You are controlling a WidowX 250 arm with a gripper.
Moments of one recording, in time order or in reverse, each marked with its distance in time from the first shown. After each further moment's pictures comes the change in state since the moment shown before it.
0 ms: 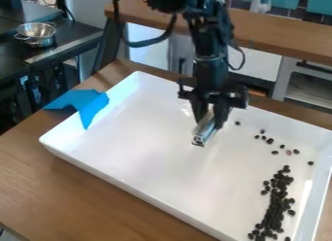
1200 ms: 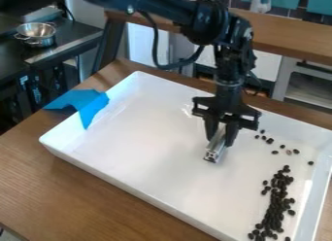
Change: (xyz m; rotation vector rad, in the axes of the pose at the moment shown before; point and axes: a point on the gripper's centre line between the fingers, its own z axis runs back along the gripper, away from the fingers) arm 0.015 -0.010 -0.045 0.109 0.016 0.030
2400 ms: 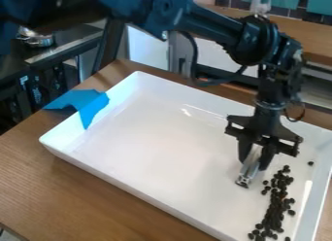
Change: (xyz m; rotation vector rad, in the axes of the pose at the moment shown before) arm -0.028 -0.067 -0.010 0.006 0.056 -0.073
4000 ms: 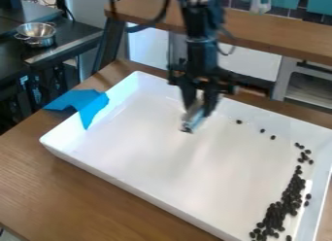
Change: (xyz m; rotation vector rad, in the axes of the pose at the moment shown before) arm -0.001 0.112 0.066 -0.083 0.014 0.060
